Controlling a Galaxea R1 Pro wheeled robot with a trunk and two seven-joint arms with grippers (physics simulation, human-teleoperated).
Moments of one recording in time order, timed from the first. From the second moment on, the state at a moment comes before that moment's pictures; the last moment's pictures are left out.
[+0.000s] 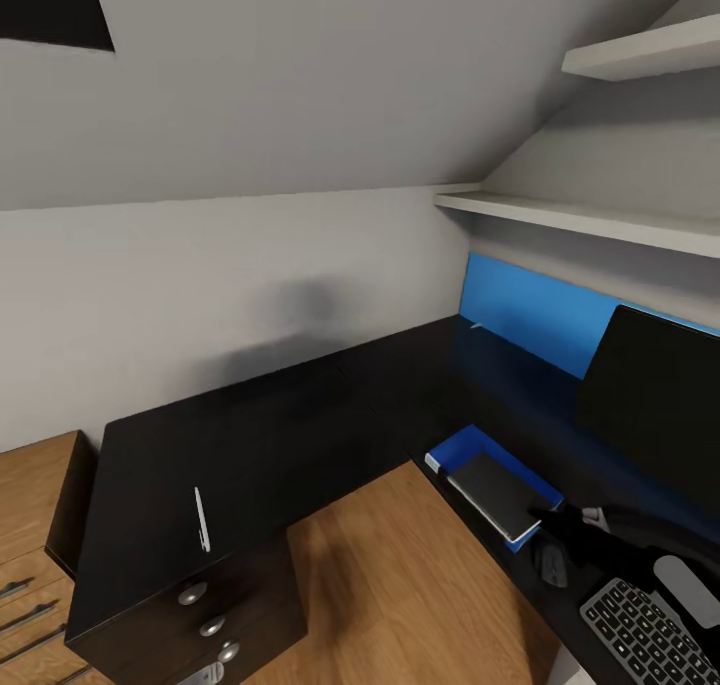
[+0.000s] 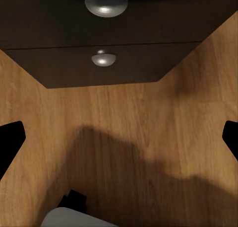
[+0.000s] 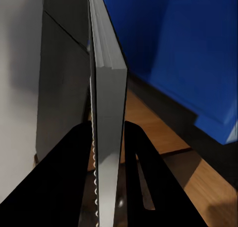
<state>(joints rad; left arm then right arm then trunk) -0.08 -0.02 0.05 -0.69 0.36 -0.01 0.14 -0.51 -0.46 0.05 -0.59 -1.14 0.73 0.54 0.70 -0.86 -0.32</state>
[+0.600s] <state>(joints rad) -0.08 -0.02 0.05 -0.69 0.36 -0.01 0.14 -0.51 -0.46 0.04 -0.59 -1.14 0.72 0.57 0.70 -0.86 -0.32</state>
